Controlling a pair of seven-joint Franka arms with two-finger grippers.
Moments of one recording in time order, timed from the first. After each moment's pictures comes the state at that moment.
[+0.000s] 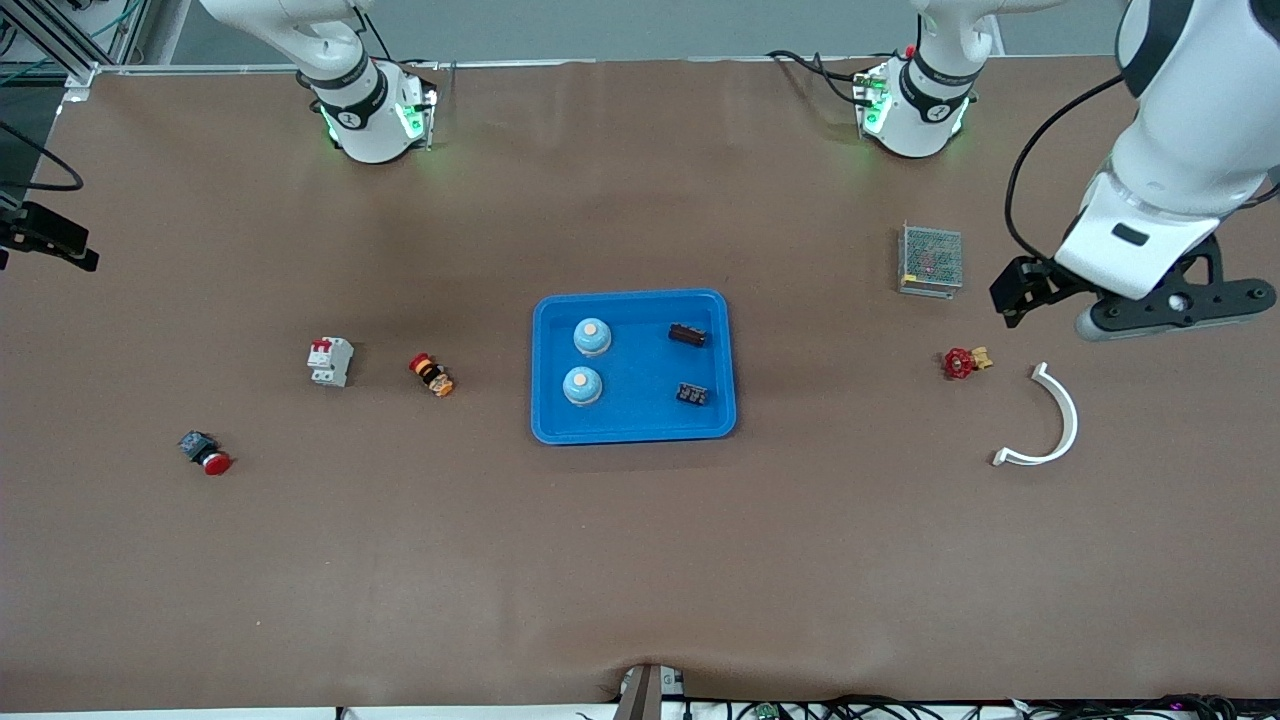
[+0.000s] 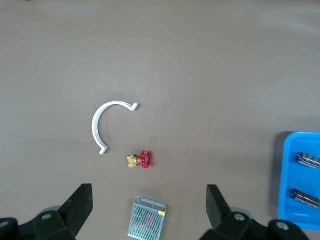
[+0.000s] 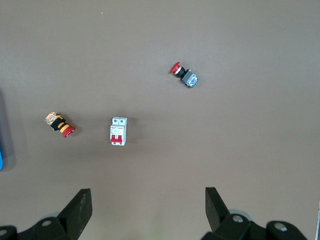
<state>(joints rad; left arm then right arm) 0.04 0.09 -0.31 -1.49 0.18 1.62 -0.34 0.11 -0.04 -0.26 -1.64 -0.06 1.57 -0.15</state>
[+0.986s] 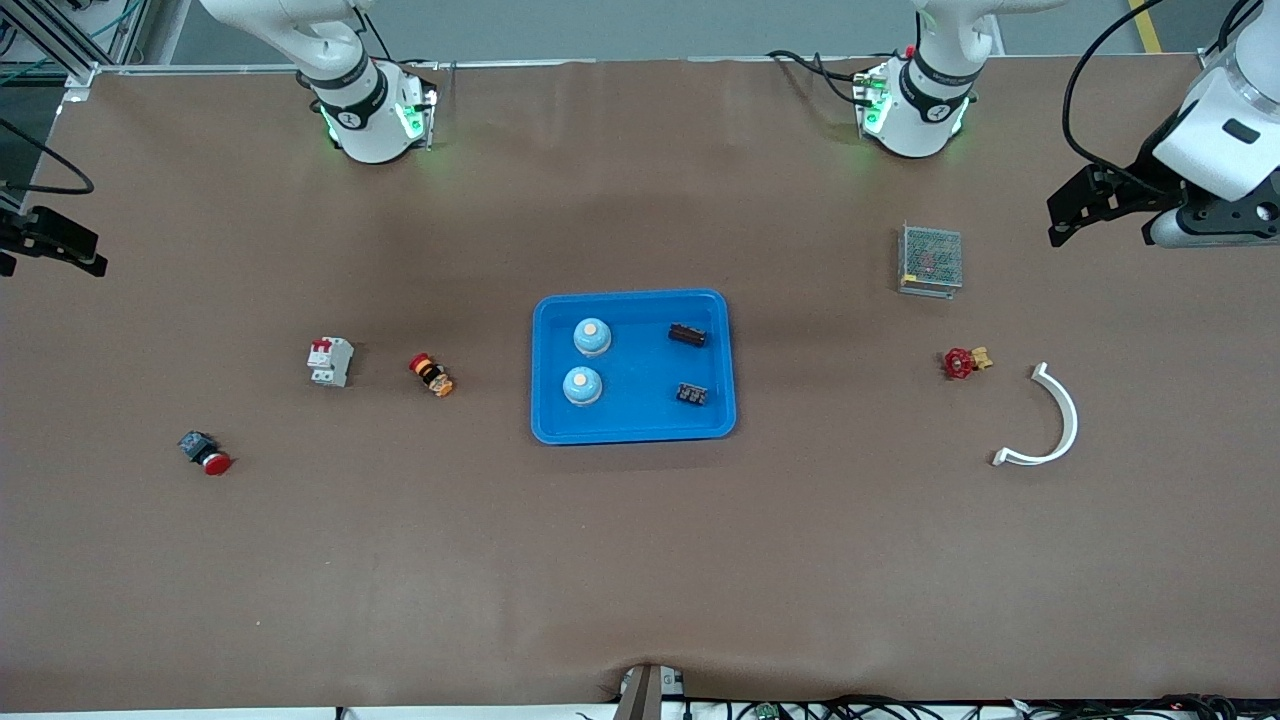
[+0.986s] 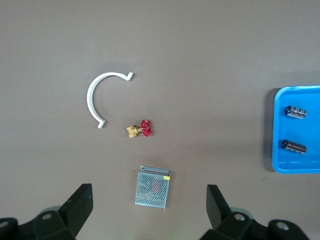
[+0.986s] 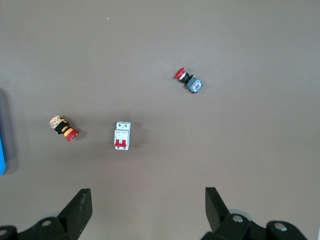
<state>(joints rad) 0.03 -0.11 -0.15 -1.67 0.01 1.58 -0.12 0.09 -0.03 -0.22 -1.65 -0.06 1.59 -0.12</state>
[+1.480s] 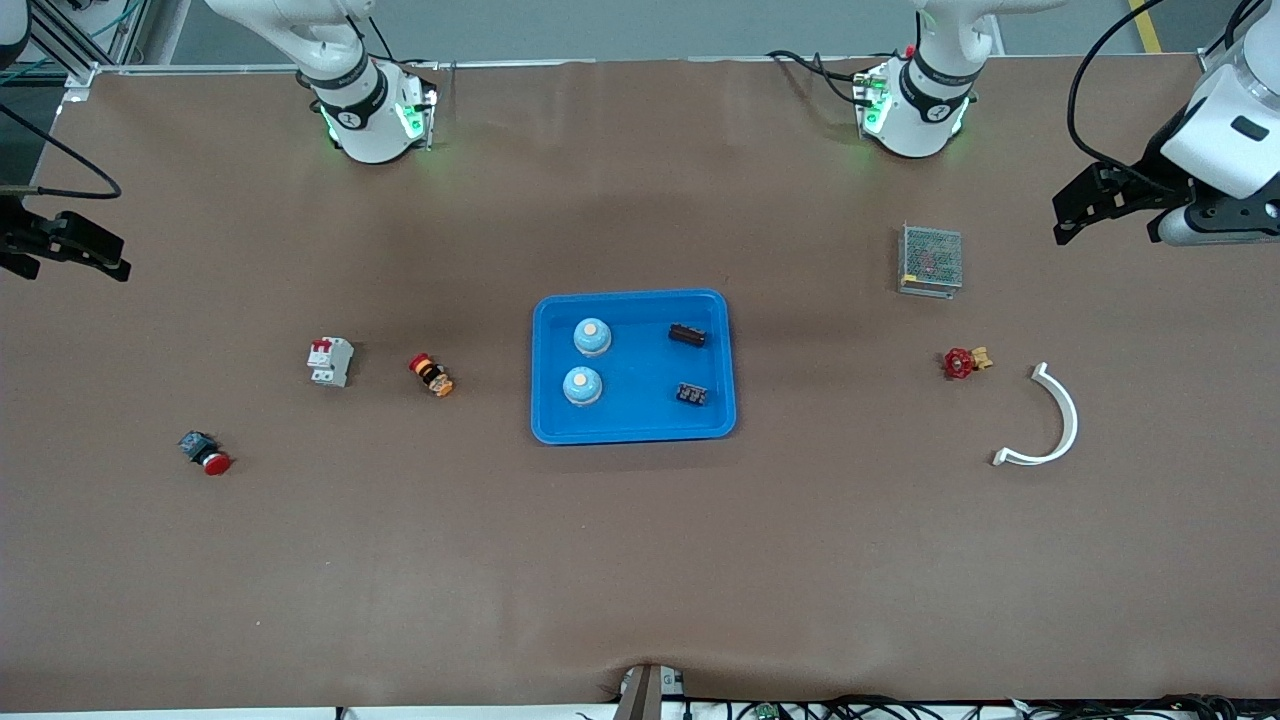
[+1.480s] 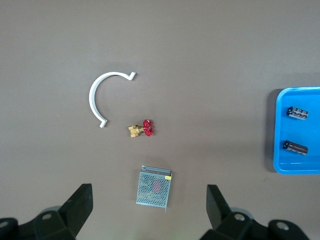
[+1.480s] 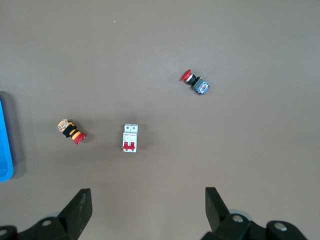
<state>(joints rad) 0.02 -0.11 -0.15 -1.66 0.02 1.58 -0.12 -0.05 -0.03 -0.04 -1.65 -0.06 1.59 -0.08</state>
